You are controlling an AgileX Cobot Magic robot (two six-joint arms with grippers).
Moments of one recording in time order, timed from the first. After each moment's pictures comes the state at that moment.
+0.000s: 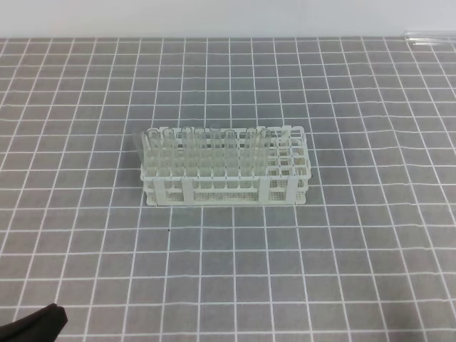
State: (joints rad) left arm -0.82 0.19 0.01 0.90 0.27 -1.18; right arm 0.12 -0.02 0.00 0.11 0.33 -0.01
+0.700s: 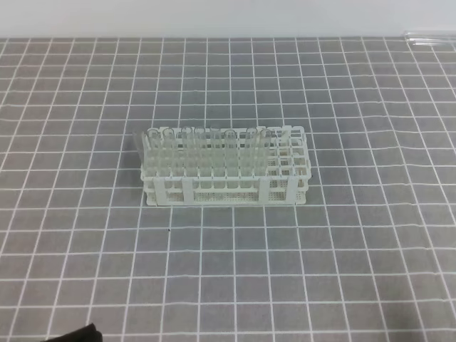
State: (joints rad) left arm -0.81 0.19 0.01 0.12 0.04 -0.16; right arm 0.12 -0.02 0.00 0.11 0.33 -0.01
